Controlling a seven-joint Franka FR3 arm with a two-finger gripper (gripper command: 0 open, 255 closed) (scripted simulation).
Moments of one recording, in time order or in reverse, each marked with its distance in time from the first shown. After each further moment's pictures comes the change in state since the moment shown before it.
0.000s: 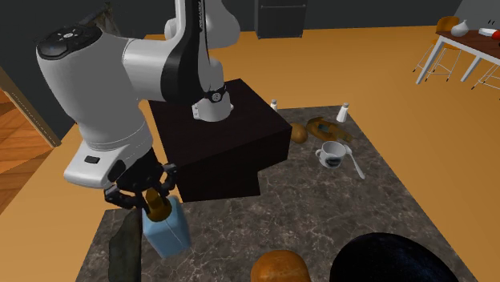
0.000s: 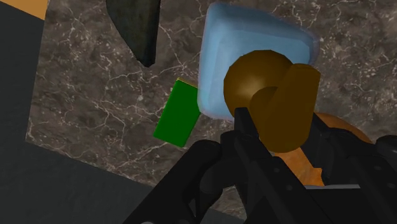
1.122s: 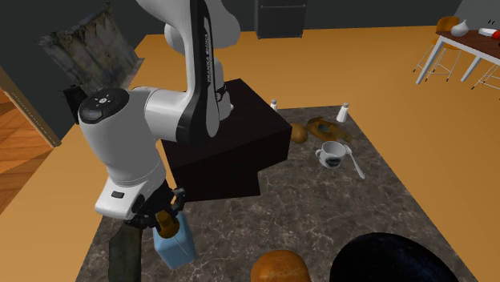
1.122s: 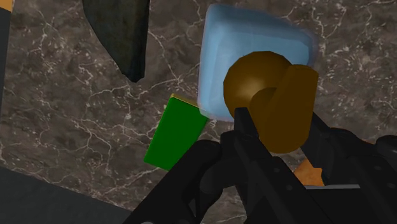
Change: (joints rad) arm -0.046 0.185 0.063 -0.016 0.131 0.186 -0.092
